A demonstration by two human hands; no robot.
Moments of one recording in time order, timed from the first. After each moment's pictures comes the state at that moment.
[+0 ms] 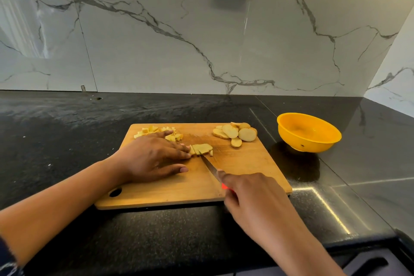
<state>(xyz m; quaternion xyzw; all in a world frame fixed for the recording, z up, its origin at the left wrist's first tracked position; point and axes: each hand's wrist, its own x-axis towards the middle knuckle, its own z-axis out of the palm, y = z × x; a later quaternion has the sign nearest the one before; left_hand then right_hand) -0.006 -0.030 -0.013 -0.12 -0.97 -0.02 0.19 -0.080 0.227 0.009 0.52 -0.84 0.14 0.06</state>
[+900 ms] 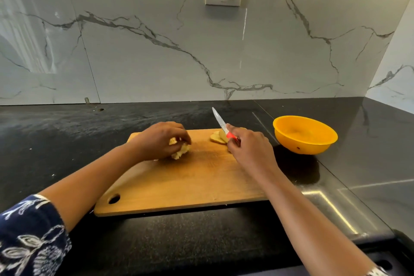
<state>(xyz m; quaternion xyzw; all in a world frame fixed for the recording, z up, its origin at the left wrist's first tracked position) -0.053 -0.043 0.011 -0.02 -0.99 -0.05 0.16 -0.176 0.170 0.000 0.42 -0.84 0.32 0.15</state>
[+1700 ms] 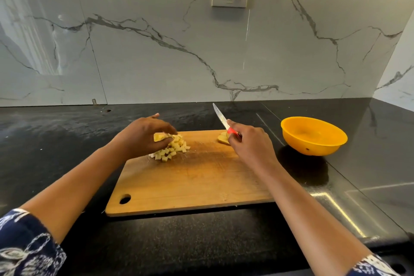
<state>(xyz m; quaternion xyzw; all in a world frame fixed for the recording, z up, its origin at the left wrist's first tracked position) -0.021 -0.082 0.008 -0.01 -0.96 -0.04 0.26 -0.184 0.149 -0.001 0.44 -0.82 0.33 0.15</state>
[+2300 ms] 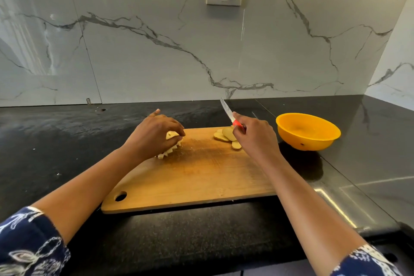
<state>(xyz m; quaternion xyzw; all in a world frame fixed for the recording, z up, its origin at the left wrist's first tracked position) -0.043 -0.049 0.004 0.06 -0.96 0.01 0.27 -0.197 0.156 0.002 0.40 -0.83 0.33 0.17</state>
